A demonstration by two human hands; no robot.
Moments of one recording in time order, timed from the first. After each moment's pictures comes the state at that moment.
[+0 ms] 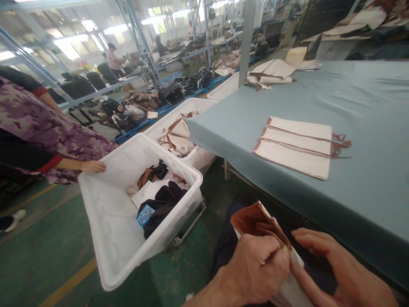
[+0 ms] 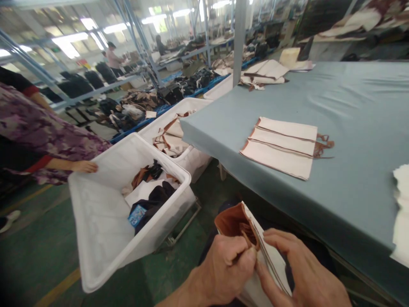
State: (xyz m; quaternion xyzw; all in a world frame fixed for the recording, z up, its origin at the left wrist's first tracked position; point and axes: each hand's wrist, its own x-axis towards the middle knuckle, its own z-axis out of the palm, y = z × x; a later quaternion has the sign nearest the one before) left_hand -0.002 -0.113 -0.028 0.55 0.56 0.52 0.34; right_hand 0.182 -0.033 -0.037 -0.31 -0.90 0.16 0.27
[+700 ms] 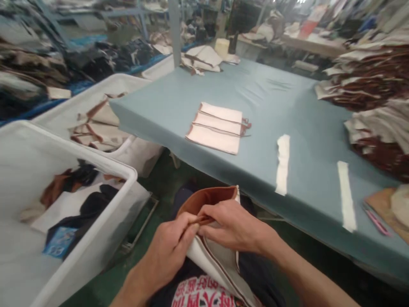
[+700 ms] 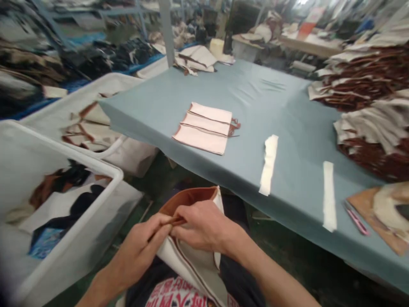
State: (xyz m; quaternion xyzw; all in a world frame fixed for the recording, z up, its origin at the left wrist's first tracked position) left_hand -0.039 -0.128 -0.007 0.62 0.62 0.34 0.35; right_hand 0.134 -0.002 0.035 -0.27 -0.90 0.34 -0.10
